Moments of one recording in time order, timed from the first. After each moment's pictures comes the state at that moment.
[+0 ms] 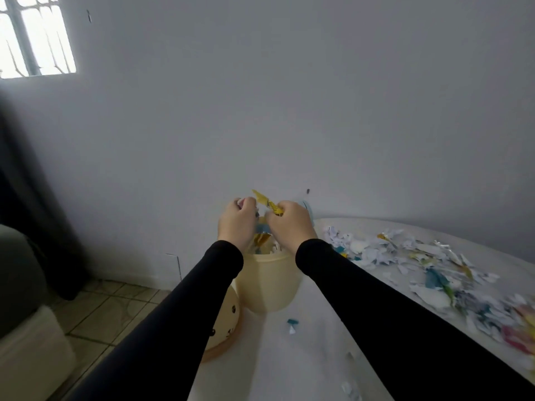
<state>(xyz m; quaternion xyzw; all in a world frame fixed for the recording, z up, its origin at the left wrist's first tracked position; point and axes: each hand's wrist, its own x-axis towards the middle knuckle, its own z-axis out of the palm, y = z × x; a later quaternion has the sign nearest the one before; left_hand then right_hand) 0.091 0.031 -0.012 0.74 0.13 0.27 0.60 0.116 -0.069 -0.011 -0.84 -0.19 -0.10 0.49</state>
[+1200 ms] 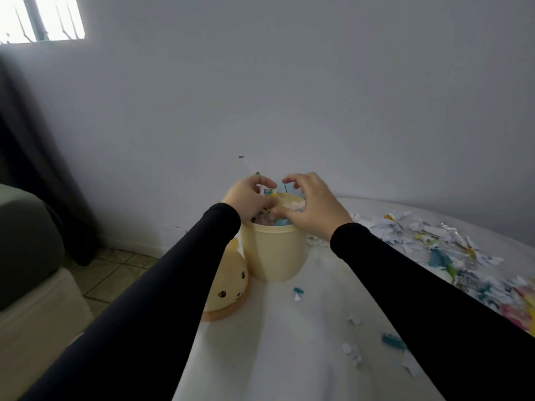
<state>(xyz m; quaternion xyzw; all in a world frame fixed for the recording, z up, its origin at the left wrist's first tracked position) 0.074 0.047 -0.004 0.85 0.04 0.13 0.50 0.112 -0.107 -0.021 -0.86 -0.32 -0.16 0.35</state>
